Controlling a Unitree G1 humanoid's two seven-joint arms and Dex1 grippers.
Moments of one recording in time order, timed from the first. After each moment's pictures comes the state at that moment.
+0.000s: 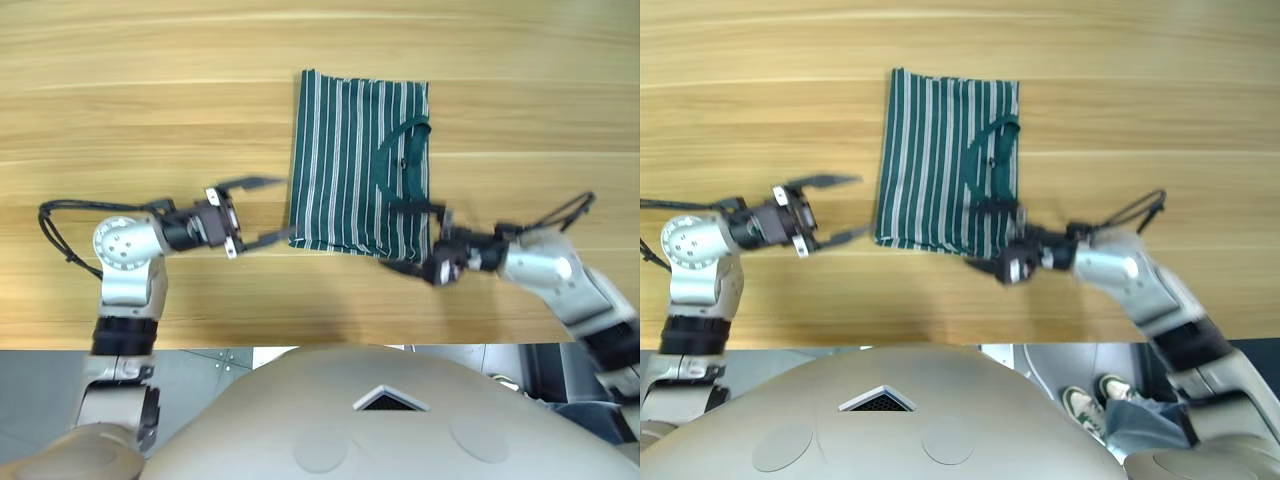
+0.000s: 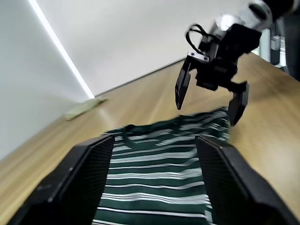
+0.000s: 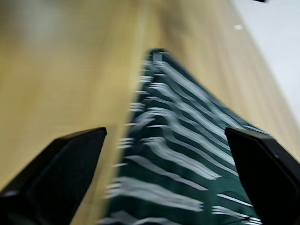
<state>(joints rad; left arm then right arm) 0.17 0.57 -0.10 -0.03 -0.26 -0.52 -1.26 0.19 -1.00 0.41 -0.22 -0.12 -0.60 0.73</state>
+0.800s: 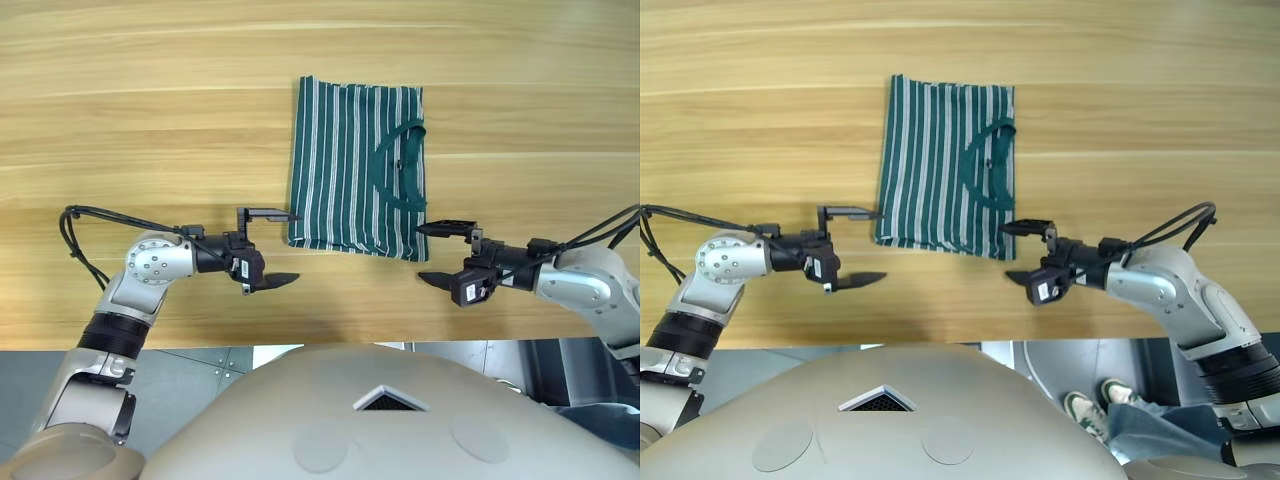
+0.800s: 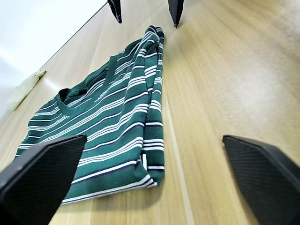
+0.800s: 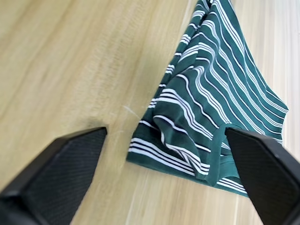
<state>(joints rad) 0.07 0.67 -0.30 0.19 0.06 -0.76 -1.01 0.26 -1.01 0.27 -0.19 -0.30 -0.57 0.70</state>
